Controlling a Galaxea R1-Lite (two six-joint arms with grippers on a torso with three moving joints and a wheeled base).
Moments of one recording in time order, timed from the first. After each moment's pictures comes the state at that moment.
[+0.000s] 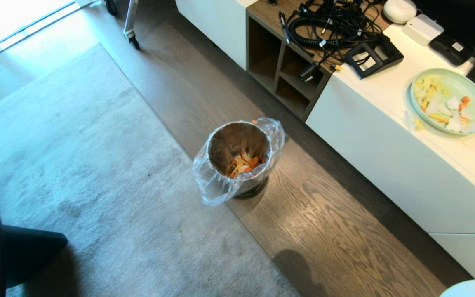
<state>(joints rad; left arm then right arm) 0.00 0.00 0.00 -0.01 0.01 -0.09 0.01 0.00 0.00 0.00 0.05 -0.07</state>
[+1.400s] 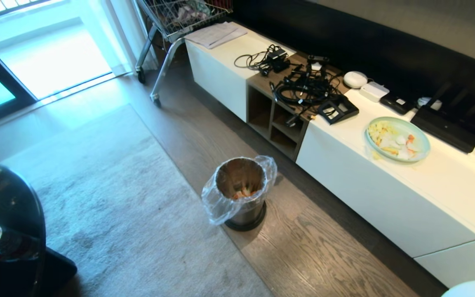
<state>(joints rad) 0.00 0.00 0.00 -0.01 0.01 -0.09 0.01 0.00 0.00 0.00 0.05 -0.07</state>
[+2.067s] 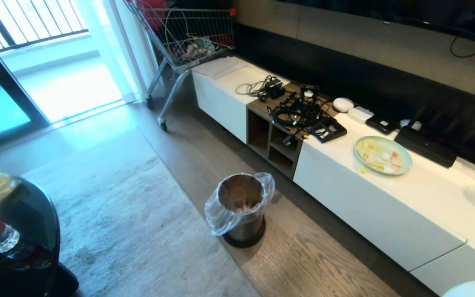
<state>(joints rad) 0.00 0.00 0.00 -0.01 0.01 -0.09 0.01 0.00 0.00 0.00 0.05 -0.07</state>
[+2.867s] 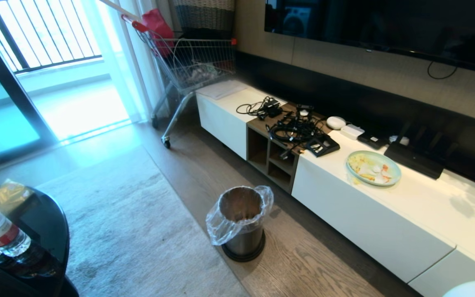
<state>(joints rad) 0.00 0.00 0.00 -0.01 0.01 -0.09 0.01 0.00 0.00 0.00 0.05 -0.07</state>
